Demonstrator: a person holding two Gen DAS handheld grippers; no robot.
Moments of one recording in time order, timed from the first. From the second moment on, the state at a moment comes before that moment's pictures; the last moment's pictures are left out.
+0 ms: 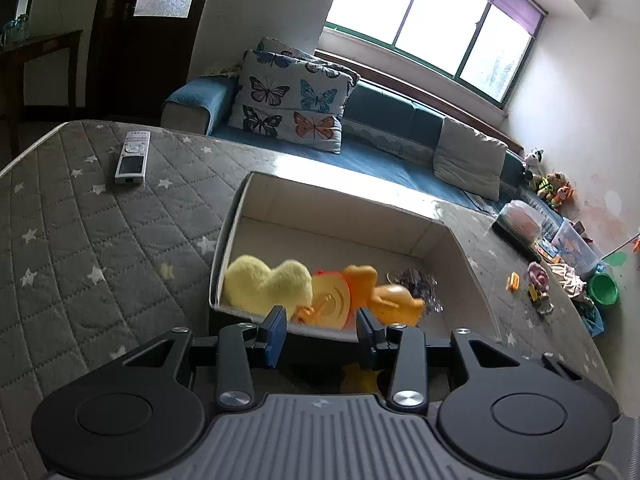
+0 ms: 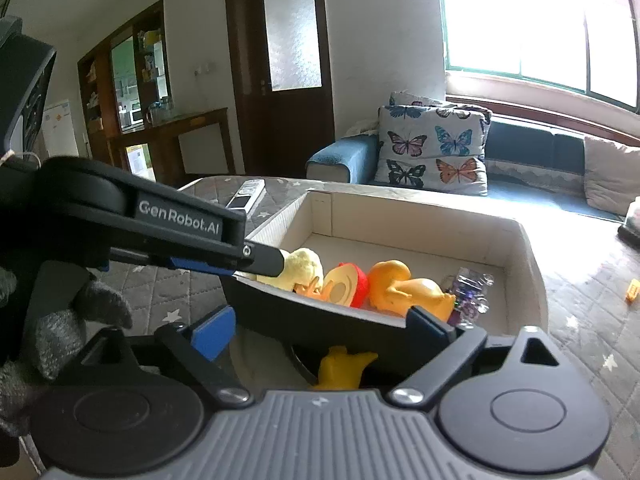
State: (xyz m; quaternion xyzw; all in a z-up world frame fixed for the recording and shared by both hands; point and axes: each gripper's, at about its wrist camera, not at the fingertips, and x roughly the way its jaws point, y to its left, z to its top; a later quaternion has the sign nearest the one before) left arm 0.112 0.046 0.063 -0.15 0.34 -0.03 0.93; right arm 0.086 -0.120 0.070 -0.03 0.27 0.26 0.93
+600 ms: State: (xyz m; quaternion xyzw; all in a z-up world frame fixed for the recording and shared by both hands) left arm 0.088 0.018 0.037 -0.08 0.37 -0.03 0.92; right arm 0.050 -0.140 0.041 -0.02 0.31 0.23 0.92
